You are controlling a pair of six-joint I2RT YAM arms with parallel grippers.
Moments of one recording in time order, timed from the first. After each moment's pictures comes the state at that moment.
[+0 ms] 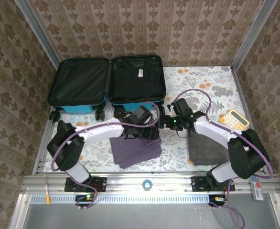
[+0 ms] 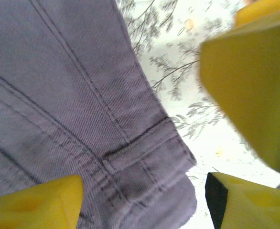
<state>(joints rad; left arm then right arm) -0.93 1.59 1.04 -0.46 0.19 -0.65 0.48 1.46 0.84 -0.35 -0.25 0.56</state>
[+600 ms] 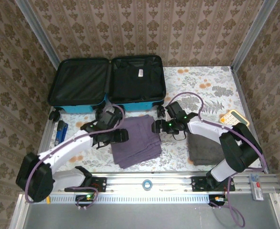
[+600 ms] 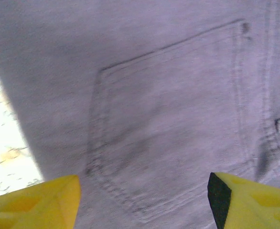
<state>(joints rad) -0.66 1.14 0.69 -0.67 0.08 -0.71 0.55 1.57 0.85 -0.33 -0.27 0.56</state>
